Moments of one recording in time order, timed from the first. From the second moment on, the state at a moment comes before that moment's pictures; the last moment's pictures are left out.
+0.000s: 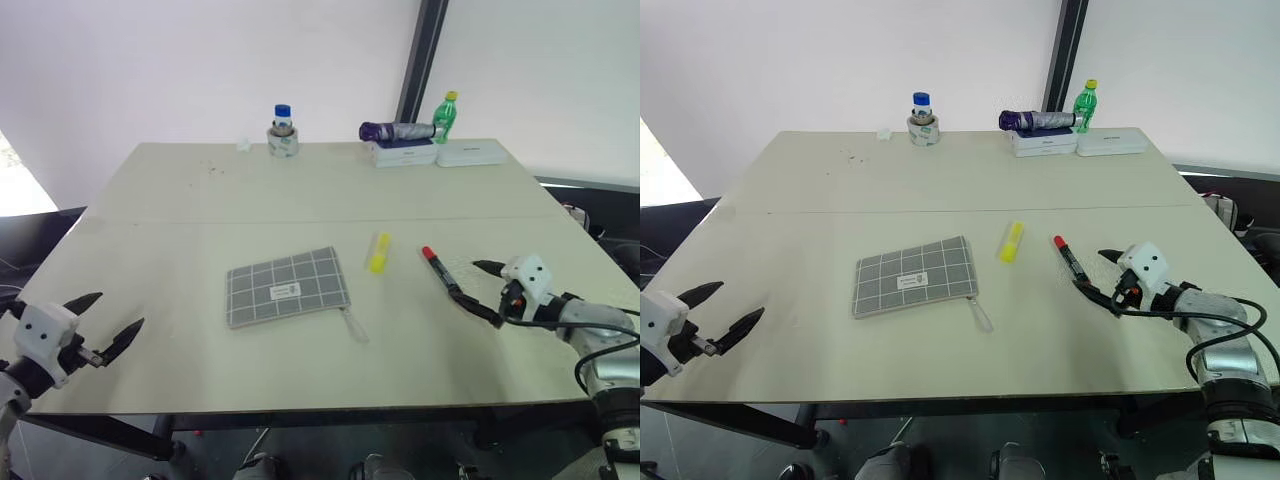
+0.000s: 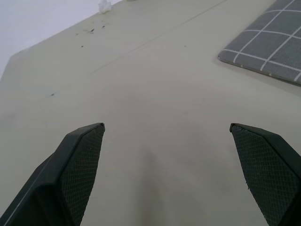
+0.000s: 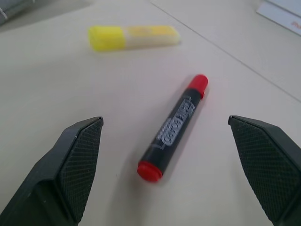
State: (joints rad) left arm 0.17 0.73 0.52 0.10 -0.38 -0.13 -0.83; right arm -0.33 -0.76 -0.17 0.40 0.25 -0.07 0.96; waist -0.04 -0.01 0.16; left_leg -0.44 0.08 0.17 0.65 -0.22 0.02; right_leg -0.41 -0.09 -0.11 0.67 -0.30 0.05
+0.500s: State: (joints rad) left arm 0.17 0.71 0.52 0.10 -0.34 -0.22 -0.83; right arm -0.32 -0.76 -0.17 0.18 0.25 0.13 0.91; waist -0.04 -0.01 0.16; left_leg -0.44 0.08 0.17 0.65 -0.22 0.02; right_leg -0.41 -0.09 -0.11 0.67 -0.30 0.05
